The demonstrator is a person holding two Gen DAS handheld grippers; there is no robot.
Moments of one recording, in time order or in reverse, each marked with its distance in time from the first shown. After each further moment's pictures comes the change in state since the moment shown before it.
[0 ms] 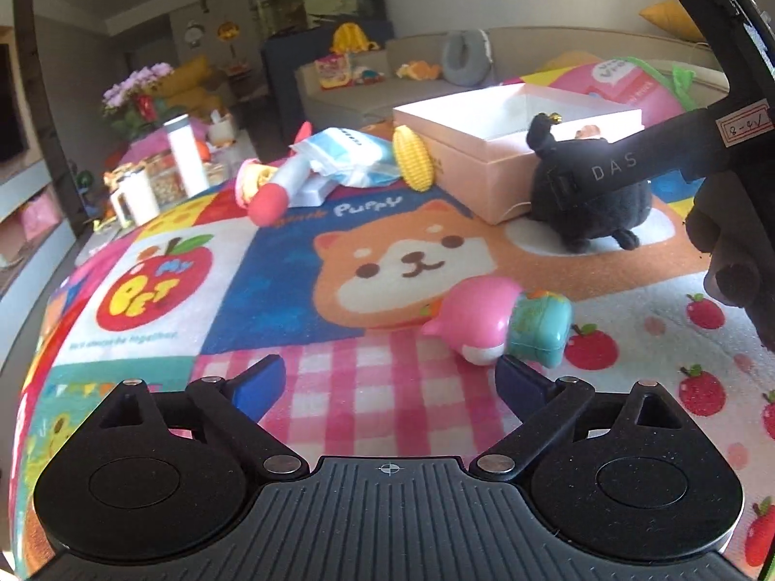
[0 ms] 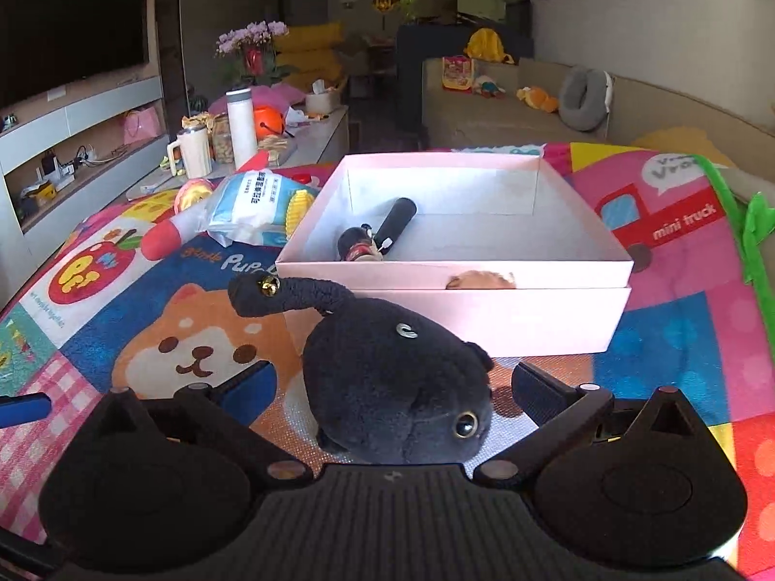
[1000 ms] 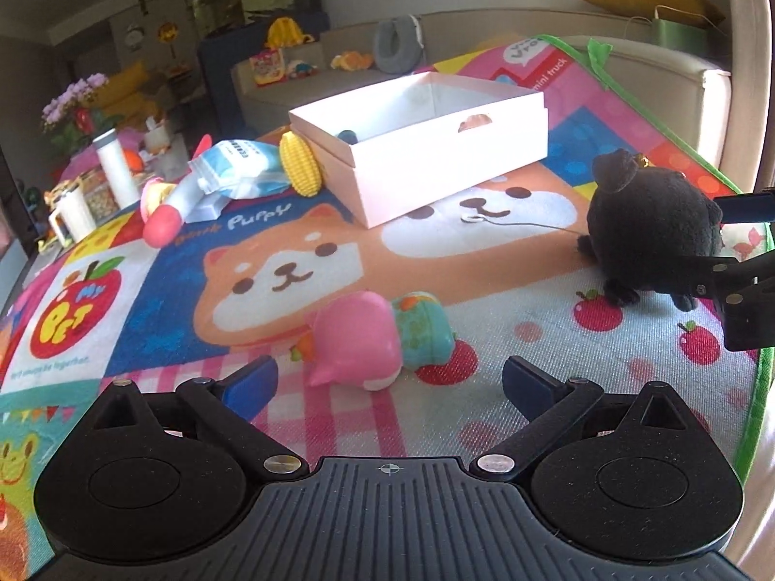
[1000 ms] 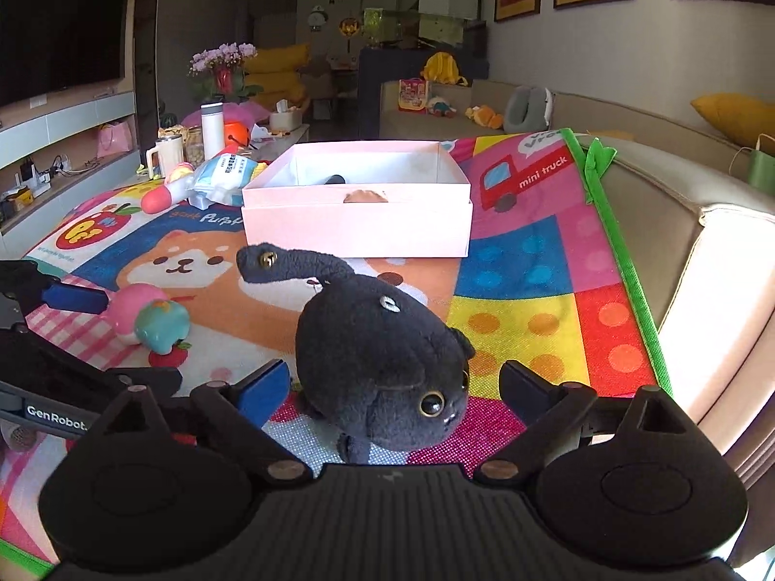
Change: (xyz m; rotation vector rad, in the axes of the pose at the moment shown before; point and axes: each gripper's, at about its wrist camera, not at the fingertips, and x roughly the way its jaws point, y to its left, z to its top) left arm -0.006 -0.060 0.008 0.084 0.030 -0.131; right arm -0.116 -0.040 -0.097 -0.012 -0.089 -0.126
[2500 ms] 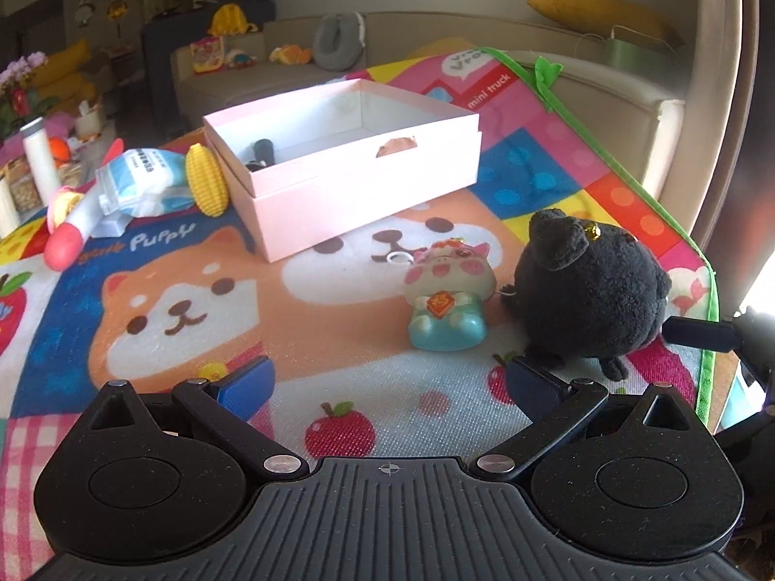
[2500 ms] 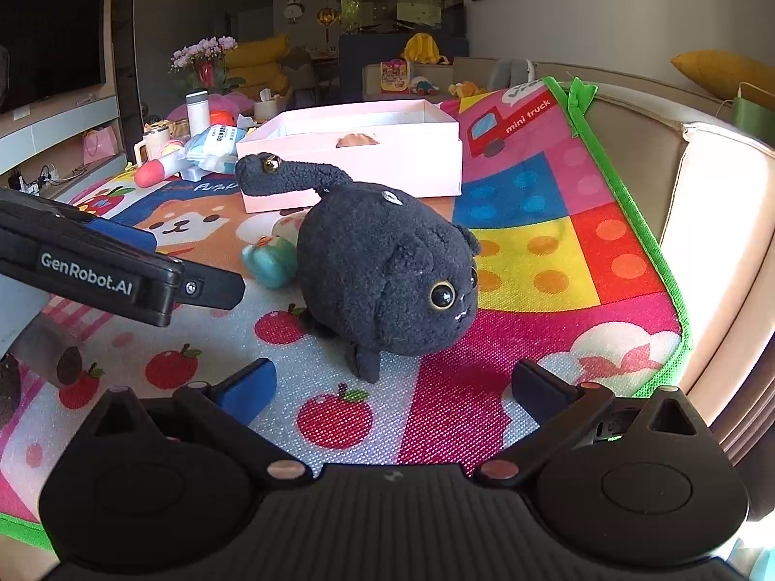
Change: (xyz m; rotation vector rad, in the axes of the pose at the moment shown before) left arm 0.031 -0.018 0.035 -0.036 0.020 -0.210; right arm -0.001 0.005 -0.038 0.092 0.024 0.005
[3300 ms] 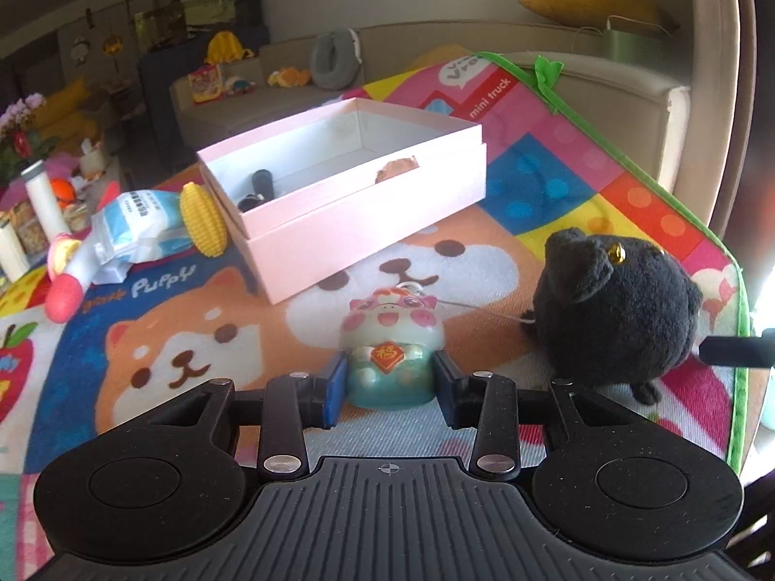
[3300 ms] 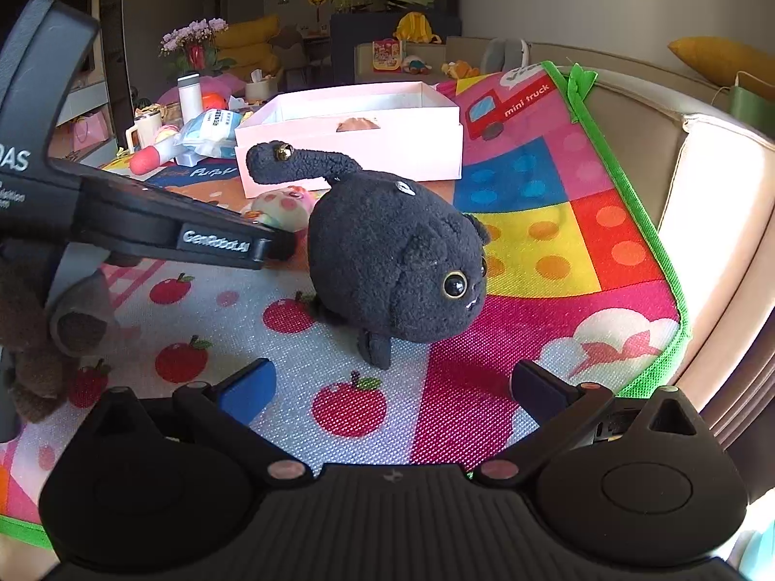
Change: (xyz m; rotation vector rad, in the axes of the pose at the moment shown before) left arm 0.005 -0.004 0.006 0.102 -0.047 0.077; right arm -0.003 0.010 0.005 0.003 0.065 -0.026
